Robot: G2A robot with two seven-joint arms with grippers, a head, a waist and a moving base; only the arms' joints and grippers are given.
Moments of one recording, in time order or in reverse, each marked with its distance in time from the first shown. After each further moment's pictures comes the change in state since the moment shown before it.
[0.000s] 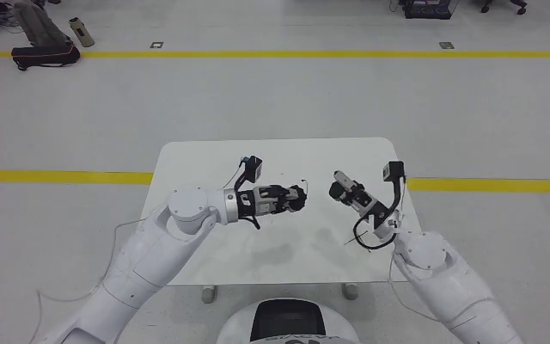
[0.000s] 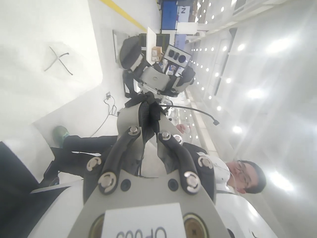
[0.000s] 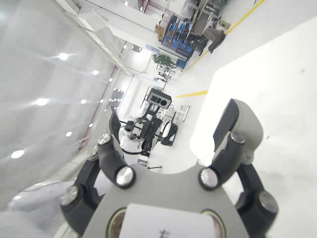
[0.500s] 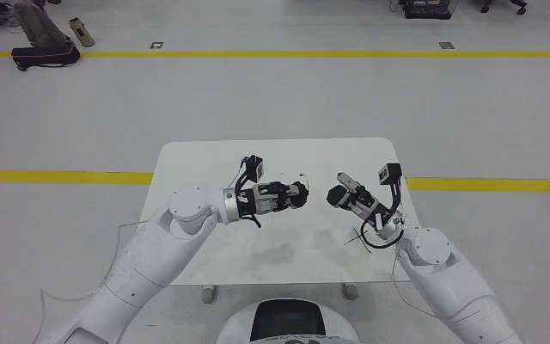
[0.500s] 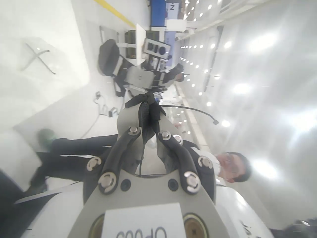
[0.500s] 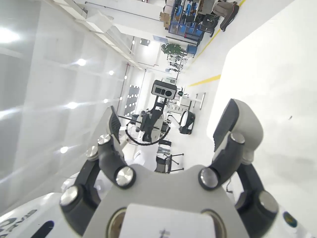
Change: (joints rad) left arm 0.008 -0.015 -0.004 0.044 -0.152 -0.043 0.022; right arm 0.002 -0.018 0.013 0.068 0.218 0.014 0.184
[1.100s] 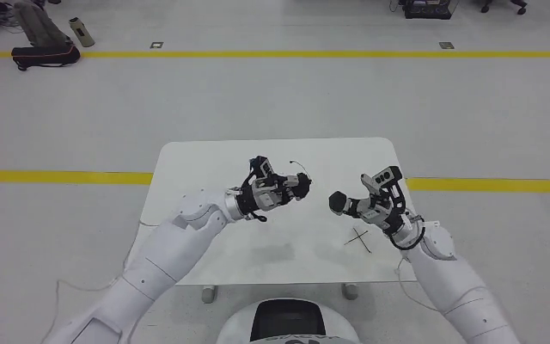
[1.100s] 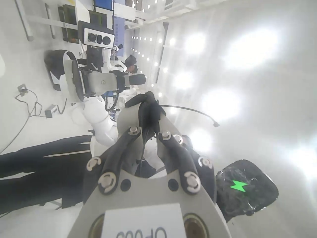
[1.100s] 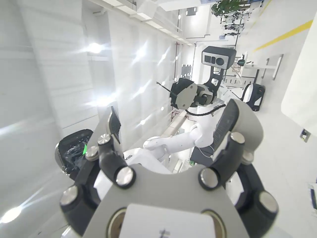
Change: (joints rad) left arm -0.053 -0.056 0.082 0.173 -0.263 -0.188 -0.118; right arm 0.050 -0.037 0.029 0.162 0.415 -0.014 0.444
